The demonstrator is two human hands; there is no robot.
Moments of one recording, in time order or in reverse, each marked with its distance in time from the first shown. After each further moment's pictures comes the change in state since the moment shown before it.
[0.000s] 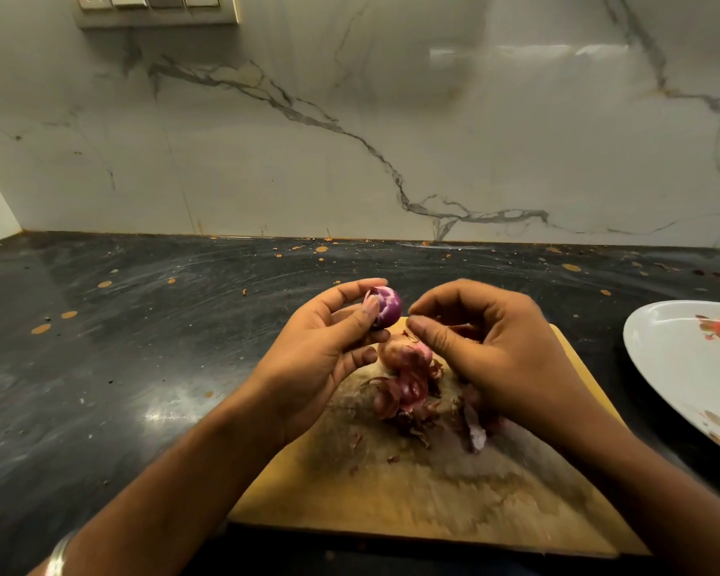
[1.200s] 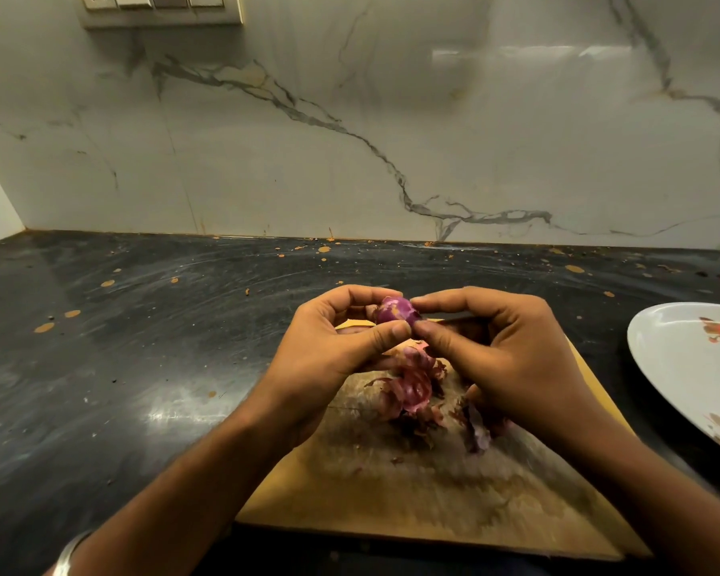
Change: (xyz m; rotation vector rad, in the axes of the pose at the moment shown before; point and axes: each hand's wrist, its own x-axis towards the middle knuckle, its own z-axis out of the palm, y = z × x) left_hand -0.006 -0.002 0.001 0.222 0.014 0.167; right_hand 0.000 0.003 0.002 0.102 0.038 -0.066
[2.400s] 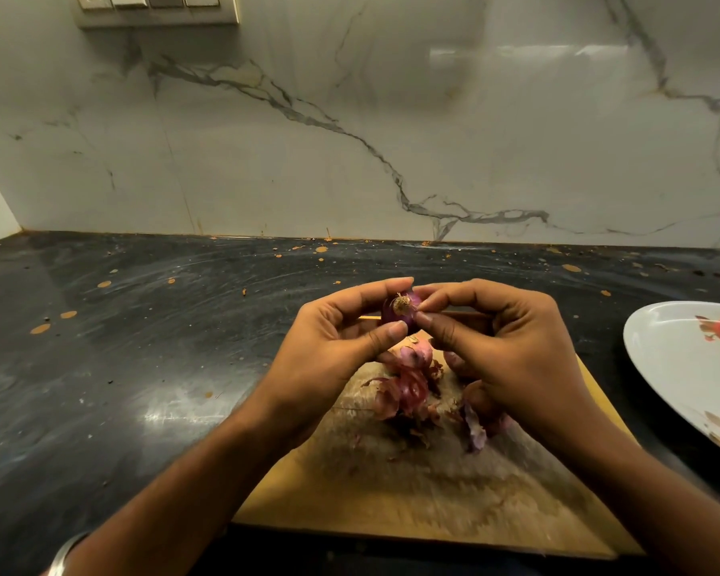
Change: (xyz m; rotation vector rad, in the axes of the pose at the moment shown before) left_hand 0.000 0.000 0.002 0.040 -0.126 0.108; right_hand -0.001 0.005 -0.001 0.107 0.047 -0.021
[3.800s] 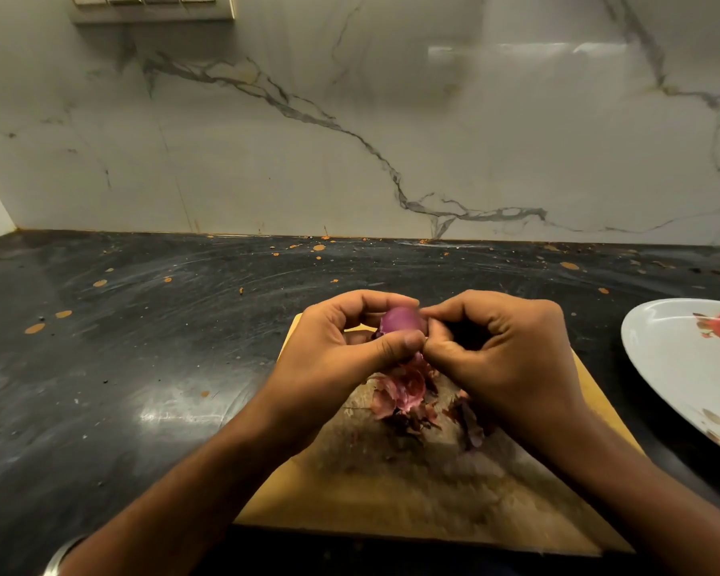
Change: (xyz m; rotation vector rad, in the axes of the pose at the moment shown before) left_hand -0.006 0.005 0.008 0.023 0.046 -0.074; right_hand -0.004 -0.001 0.001 -0.499 0.103 -0.236
